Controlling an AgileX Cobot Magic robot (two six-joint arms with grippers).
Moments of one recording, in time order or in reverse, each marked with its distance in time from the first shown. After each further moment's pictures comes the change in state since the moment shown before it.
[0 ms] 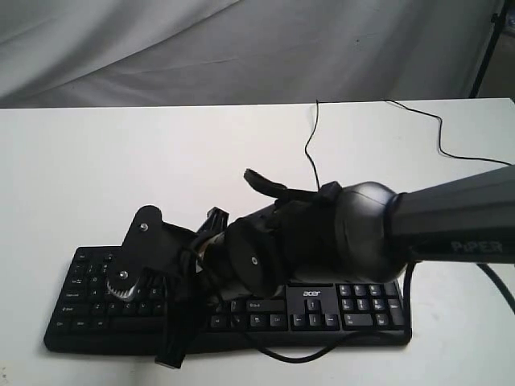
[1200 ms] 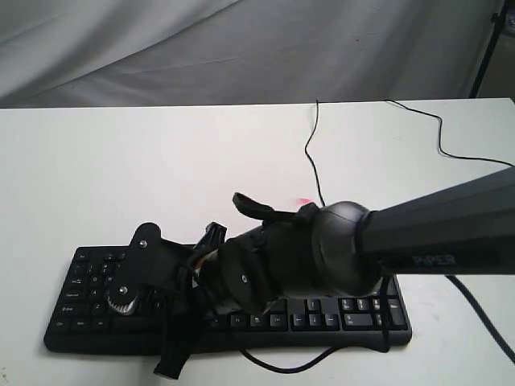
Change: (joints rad) left arm 0.000 0.000 0.000 0.000 0.000 0.000; right arm 0.011 0.064 0.000 0.018 -0.051 0.000
